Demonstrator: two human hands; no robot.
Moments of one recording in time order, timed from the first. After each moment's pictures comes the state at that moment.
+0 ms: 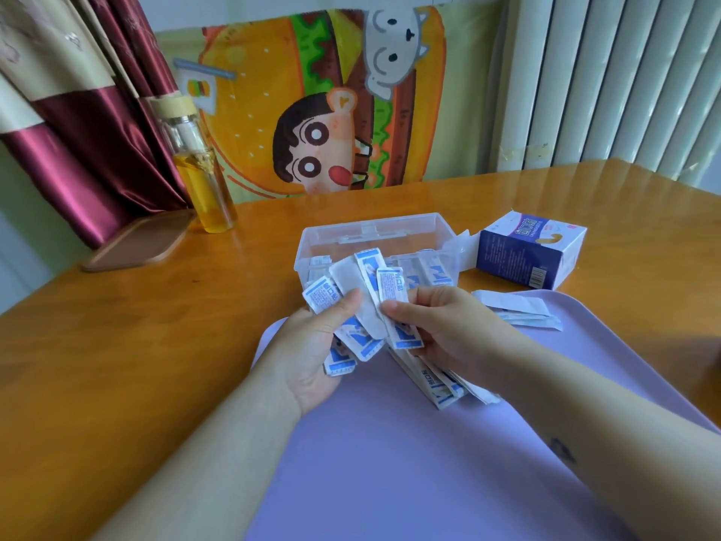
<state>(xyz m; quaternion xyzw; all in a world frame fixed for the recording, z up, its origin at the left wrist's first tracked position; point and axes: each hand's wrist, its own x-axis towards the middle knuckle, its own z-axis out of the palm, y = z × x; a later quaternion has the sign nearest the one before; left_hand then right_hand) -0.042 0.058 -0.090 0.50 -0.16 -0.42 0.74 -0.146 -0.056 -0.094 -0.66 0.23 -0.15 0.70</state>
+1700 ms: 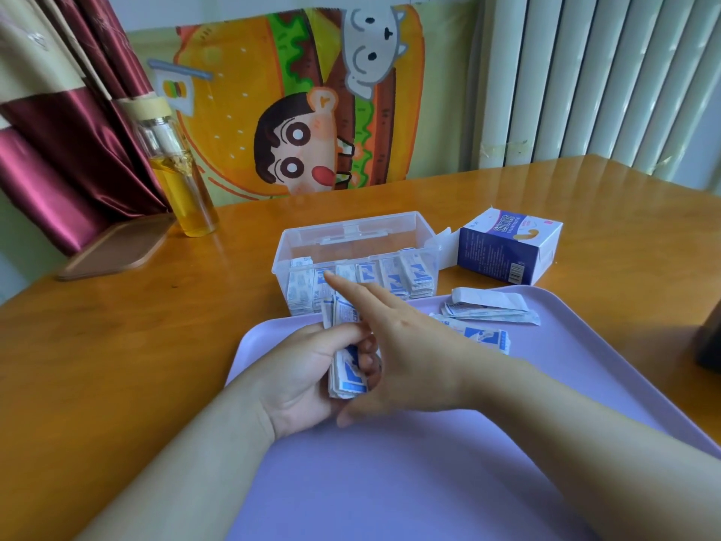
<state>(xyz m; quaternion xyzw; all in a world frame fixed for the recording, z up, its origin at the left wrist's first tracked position) -0.064 0.060 -0.085 0.57 -0.23 -0.49 0.62 -0.163 -0.036 -0.082 -0.96 0.05 -0.11 0.26</state>
